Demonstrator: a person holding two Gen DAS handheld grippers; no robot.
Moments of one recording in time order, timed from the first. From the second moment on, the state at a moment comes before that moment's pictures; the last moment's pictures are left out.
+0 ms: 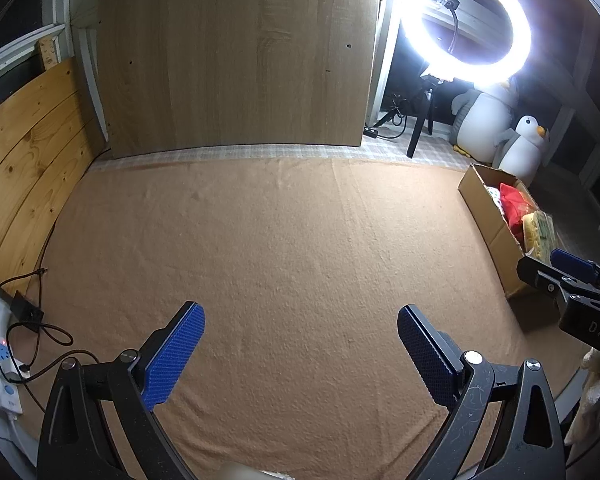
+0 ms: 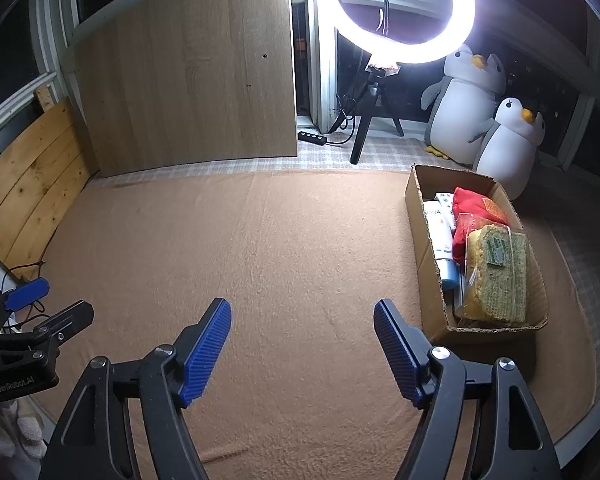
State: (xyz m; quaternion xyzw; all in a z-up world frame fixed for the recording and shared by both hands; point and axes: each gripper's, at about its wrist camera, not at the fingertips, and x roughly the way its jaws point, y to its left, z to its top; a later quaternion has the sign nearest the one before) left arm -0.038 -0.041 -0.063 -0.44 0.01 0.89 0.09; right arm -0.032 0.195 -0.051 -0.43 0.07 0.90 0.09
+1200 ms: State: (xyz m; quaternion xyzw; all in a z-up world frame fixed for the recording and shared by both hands) left arm -0.043 -0.032 -0.070 -0.45 0.00 0.89 0.09; right arm -0.038 0.198 -0.061 -0.44 0.07 0.89 0.09
